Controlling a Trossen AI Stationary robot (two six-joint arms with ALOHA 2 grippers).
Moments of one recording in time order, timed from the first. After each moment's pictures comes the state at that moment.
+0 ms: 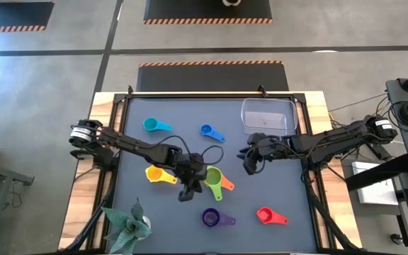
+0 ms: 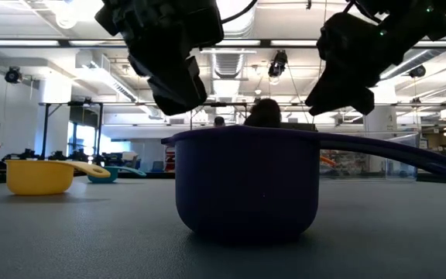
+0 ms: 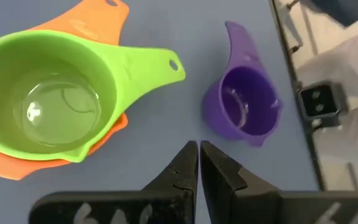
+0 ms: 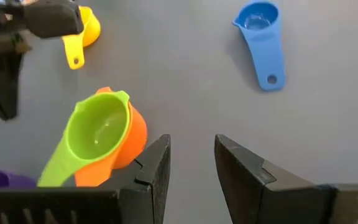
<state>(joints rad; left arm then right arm) -0.17 1.72 1.11 -0.28 0.34 -0.23 0.09 1.15 0.61 -0.12 0.21 0.64</state>
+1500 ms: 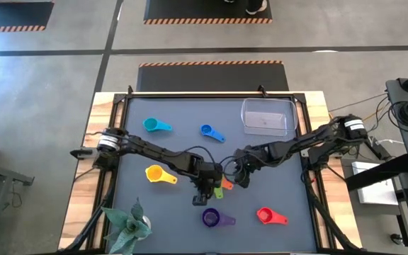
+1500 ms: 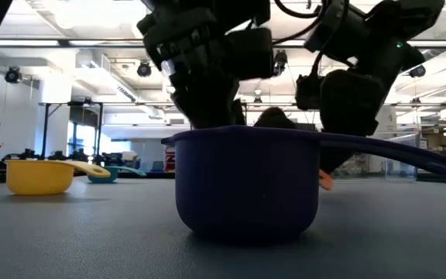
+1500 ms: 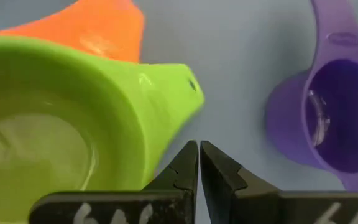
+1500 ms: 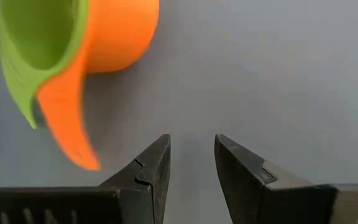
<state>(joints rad) -0.18 2.02 1.42 -0.48 0.24 -0.11 0.10 1.54 0.71 -0.13 -0.01 0.53</state>
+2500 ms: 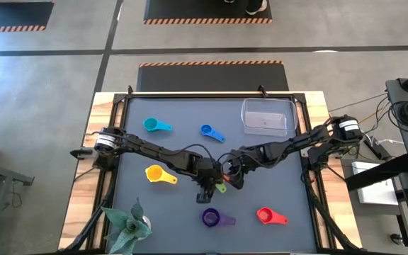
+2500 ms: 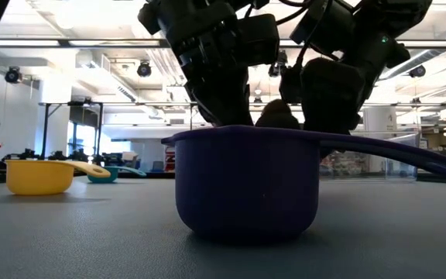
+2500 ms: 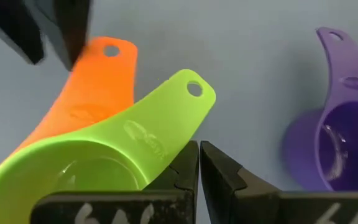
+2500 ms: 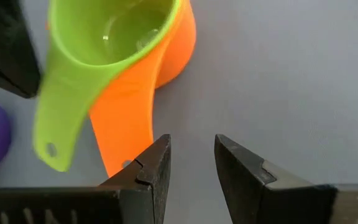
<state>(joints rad) -0.17 1.99 1.43 -0.44 0.12 -0.14 0.11 1.60 0.78 -0.09 -0.03 0.53</state>
